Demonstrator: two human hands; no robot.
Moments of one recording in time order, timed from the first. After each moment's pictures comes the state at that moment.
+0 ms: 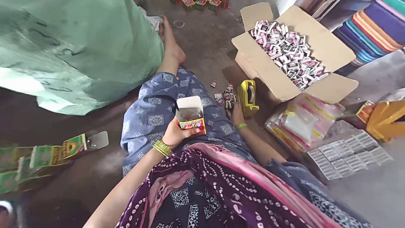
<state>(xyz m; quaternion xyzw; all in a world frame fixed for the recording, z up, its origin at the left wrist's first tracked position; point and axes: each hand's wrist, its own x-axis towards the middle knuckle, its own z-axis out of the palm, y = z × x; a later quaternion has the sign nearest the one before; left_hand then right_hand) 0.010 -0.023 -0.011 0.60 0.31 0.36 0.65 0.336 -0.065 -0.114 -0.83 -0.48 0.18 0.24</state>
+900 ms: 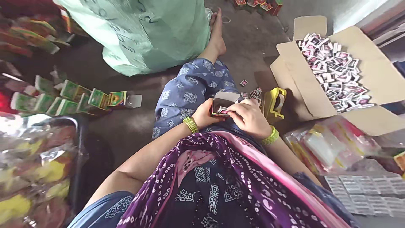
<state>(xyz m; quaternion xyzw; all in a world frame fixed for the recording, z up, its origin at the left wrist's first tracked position) -0.003 -0.036 -0.005 0.73 0.36 0.33 0.48 0.220 -0.090 0.062 -0.44 -0.85 0.03 0.27</state>
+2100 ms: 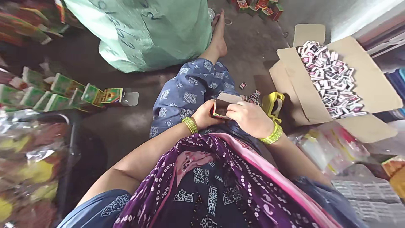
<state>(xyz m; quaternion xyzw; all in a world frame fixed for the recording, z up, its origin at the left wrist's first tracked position) -0.002 -0.030 -0.003 0.73 0.37 0.30 0.49 0.209 -0.073 0.101 -0.37 -0.93 0.02 0.07</state>
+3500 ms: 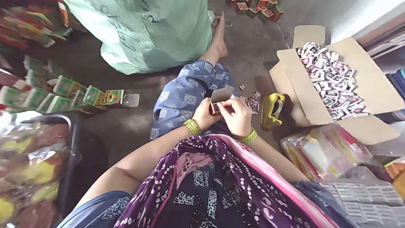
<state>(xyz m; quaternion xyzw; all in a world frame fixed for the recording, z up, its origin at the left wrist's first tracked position) 0.005 -0.033 0.000 0.68 0.50 0.31 0.44 0.156 -0.070 0.053 -0.50 -0.71 0.04 0.49</state>
